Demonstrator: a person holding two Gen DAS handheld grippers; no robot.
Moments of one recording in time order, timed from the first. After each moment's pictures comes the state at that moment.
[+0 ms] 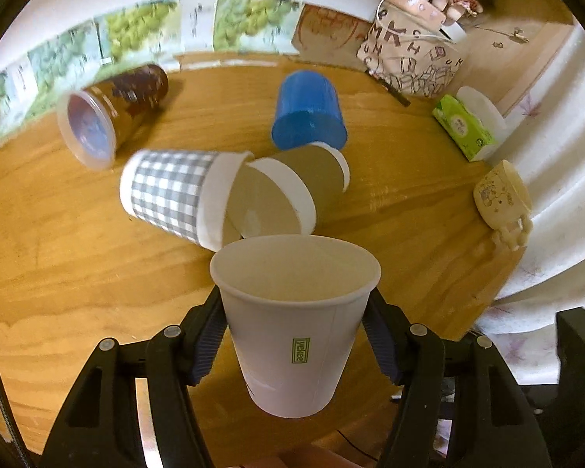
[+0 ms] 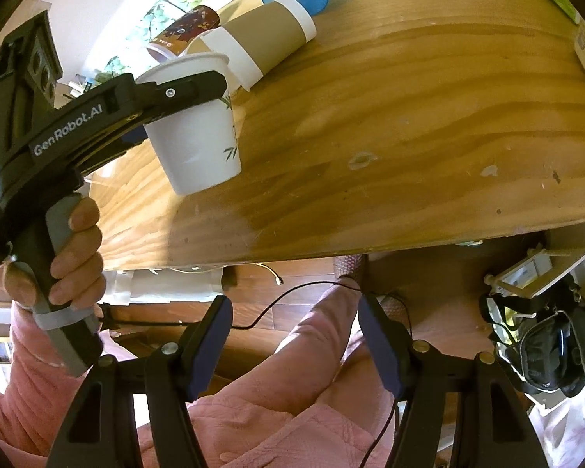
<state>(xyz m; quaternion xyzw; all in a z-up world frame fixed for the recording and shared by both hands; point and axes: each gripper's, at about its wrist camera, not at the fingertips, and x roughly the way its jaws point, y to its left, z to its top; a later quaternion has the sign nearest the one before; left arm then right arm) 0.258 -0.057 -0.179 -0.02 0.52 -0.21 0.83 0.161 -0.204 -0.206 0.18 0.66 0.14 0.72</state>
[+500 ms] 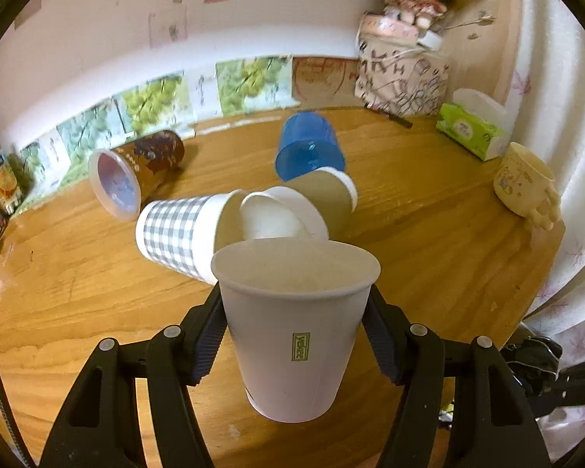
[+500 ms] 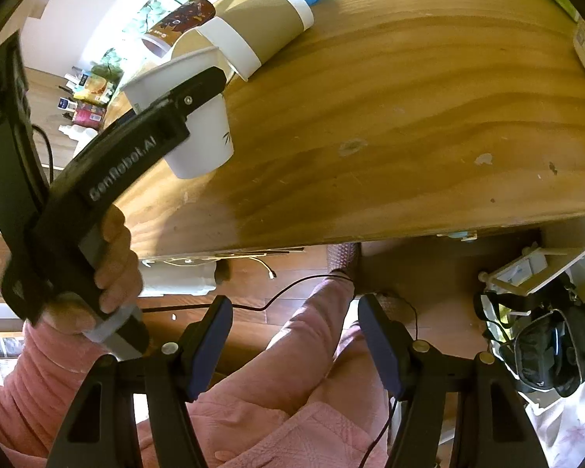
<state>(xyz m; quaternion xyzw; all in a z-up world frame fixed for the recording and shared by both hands) 0.220 -0.079 -0.188 0.06 0.39 -0.17 0.90 0.159 -0.204 -0.210 0.17 0.67 0.13 0.71</state>
